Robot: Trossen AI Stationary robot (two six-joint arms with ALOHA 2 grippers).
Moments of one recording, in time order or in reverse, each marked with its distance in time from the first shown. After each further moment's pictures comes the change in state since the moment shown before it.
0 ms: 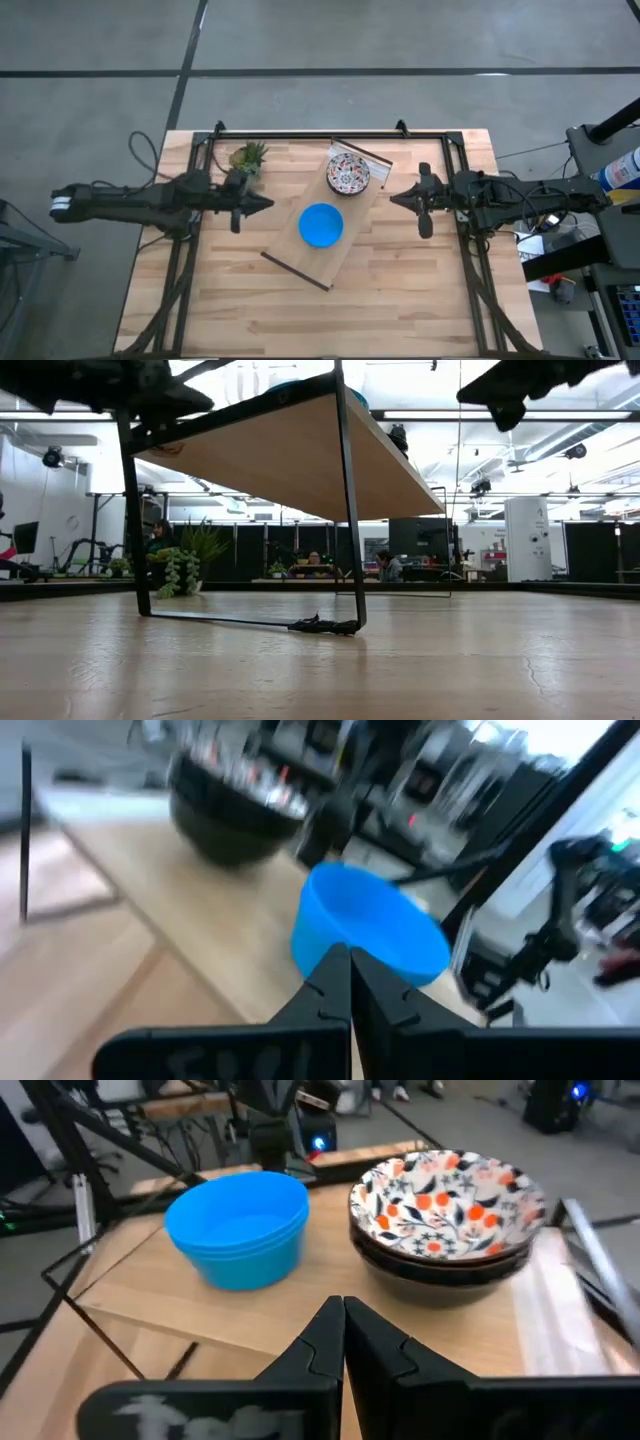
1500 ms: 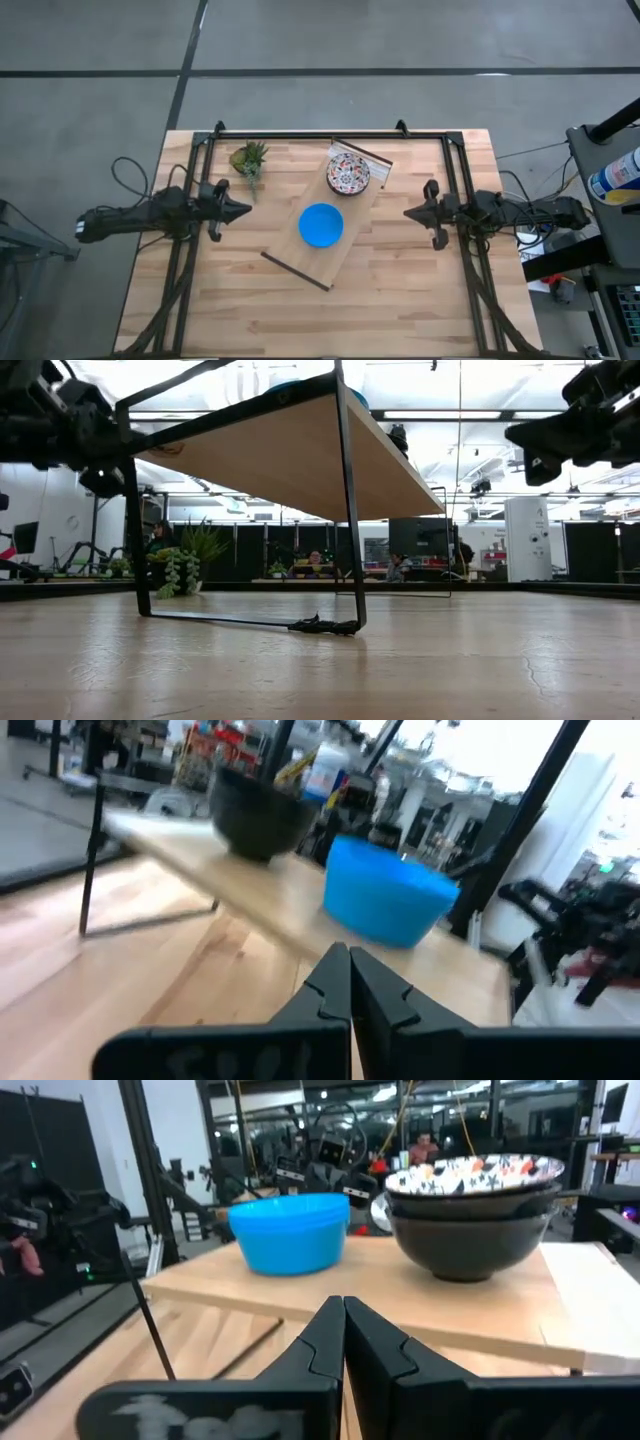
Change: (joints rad) left arm 0.001 -0.640 -0.394 -0.101 -0.035 0.126; right arm 0.000 -0.594 -0.611 0.390 -0.103 -0.060
